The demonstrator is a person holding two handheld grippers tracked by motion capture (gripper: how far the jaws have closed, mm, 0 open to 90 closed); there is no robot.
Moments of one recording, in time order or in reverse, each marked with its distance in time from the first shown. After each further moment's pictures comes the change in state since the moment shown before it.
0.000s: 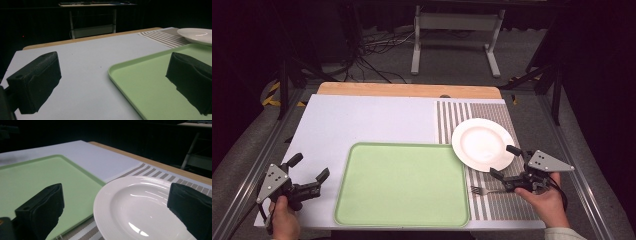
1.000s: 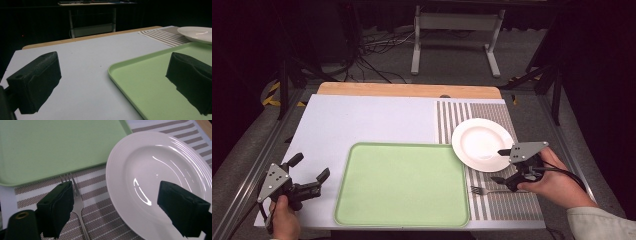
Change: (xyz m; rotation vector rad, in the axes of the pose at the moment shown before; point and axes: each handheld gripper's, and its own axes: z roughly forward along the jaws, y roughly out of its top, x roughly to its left) left arm 0.000 0.000 0.001 0.014 -0.006 0.005; right arm -0.003 0.048 0.017 0.574 0.202 -0.333
